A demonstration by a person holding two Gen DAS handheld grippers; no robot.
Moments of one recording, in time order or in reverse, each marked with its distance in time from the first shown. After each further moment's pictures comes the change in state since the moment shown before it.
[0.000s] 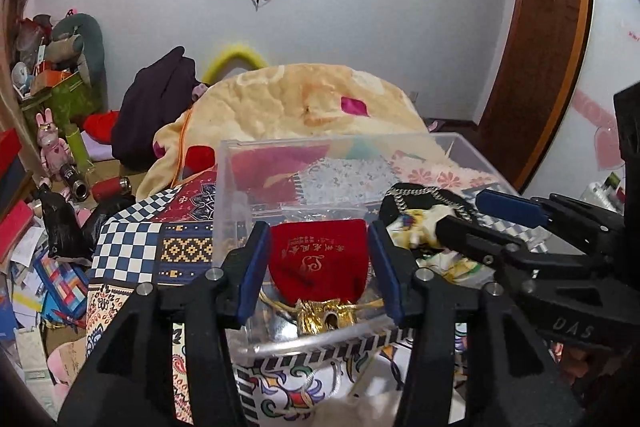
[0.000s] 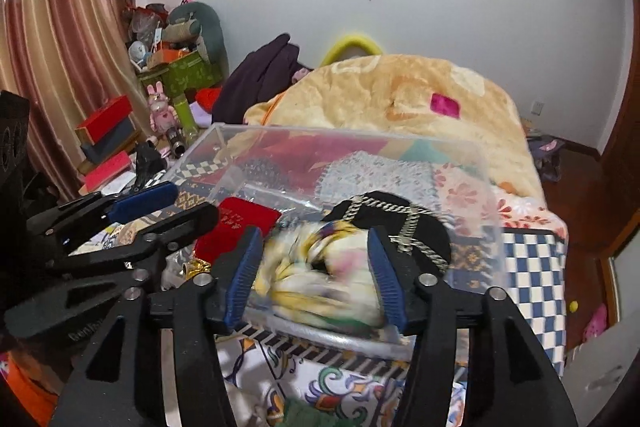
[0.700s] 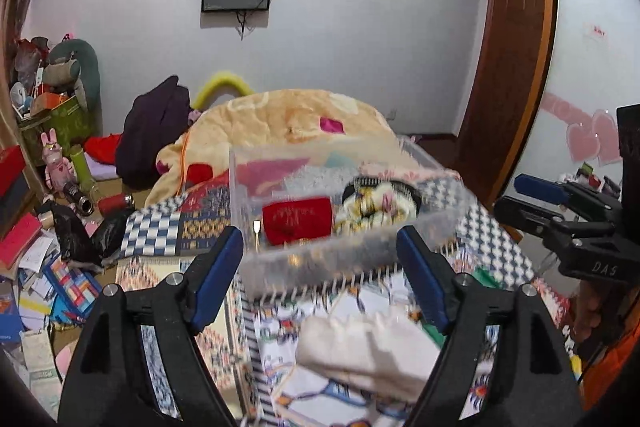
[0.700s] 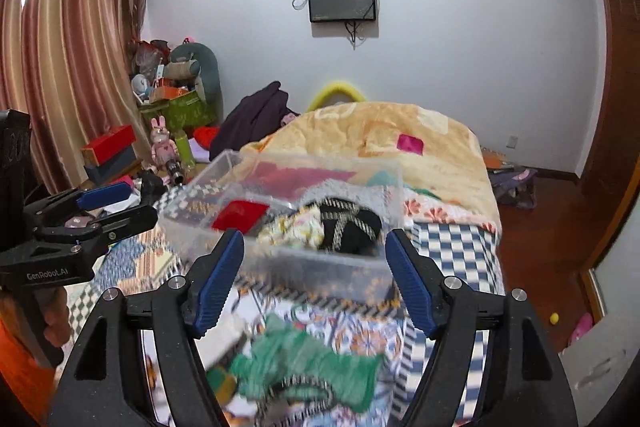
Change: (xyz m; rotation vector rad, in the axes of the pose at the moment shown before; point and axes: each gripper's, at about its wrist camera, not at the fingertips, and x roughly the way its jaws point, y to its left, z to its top) left arm -0.087 -0.013 -0.037 0.055 -0.076 -0.041; right arm -0.086 -0.014 -0.045 0.001 -0.131 -0.040
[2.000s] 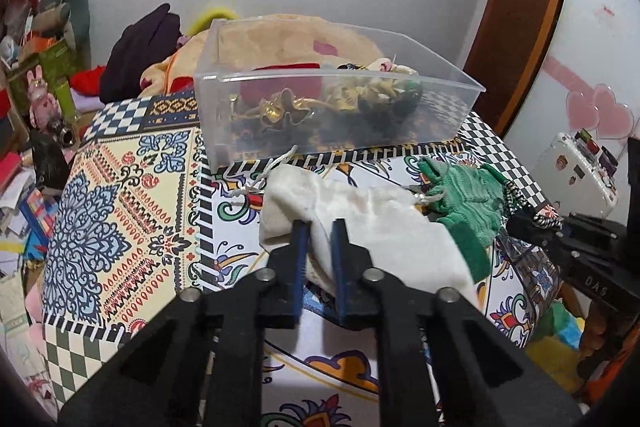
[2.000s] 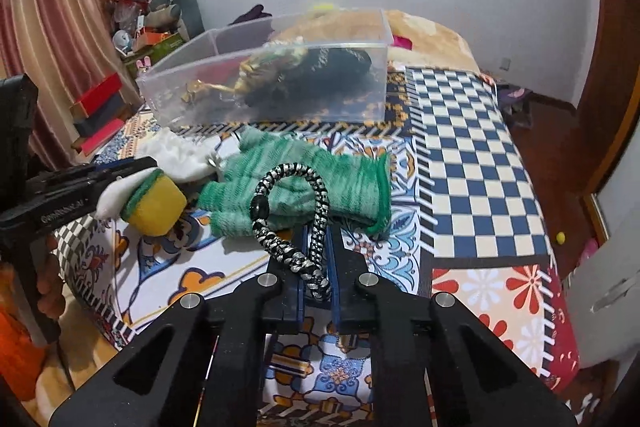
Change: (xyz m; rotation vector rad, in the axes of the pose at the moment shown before) left arm 0.032 -0.007 -0.082 -0.049 0.185 -0.043; right arm 0.000 -0.001 -0.091 0.076 0.204 -0.011
